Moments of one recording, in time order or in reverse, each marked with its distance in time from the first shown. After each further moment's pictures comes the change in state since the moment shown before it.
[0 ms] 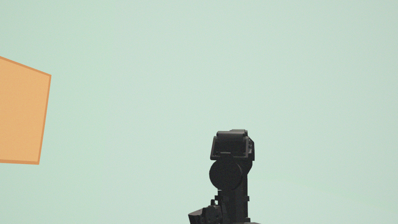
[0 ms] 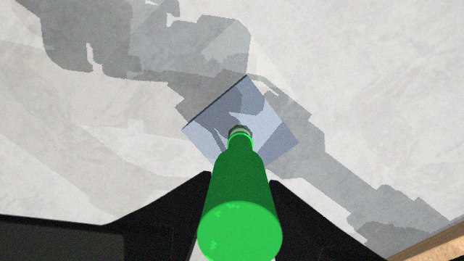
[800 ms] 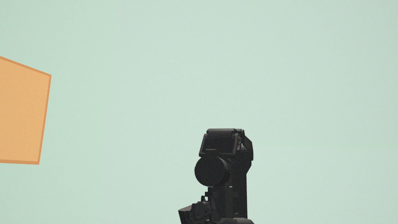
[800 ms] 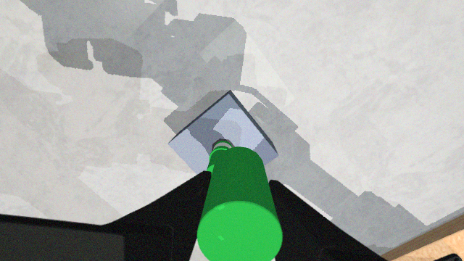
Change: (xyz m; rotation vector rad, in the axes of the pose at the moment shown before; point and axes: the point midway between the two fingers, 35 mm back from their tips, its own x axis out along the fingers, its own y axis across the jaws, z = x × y) arm -0.007 -0.013 0.018 0.001 -0.002 -0.004
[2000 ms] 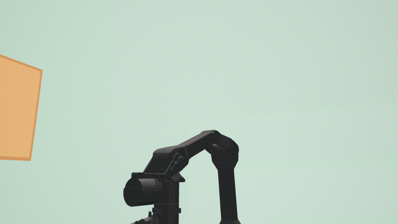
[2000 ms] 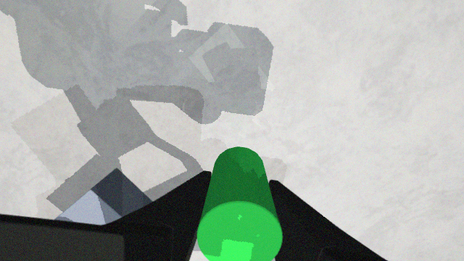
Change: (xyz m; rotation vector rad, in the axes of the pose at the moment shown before) arm 0.046 -0.095 0.082 0.003 0.000 -0.014
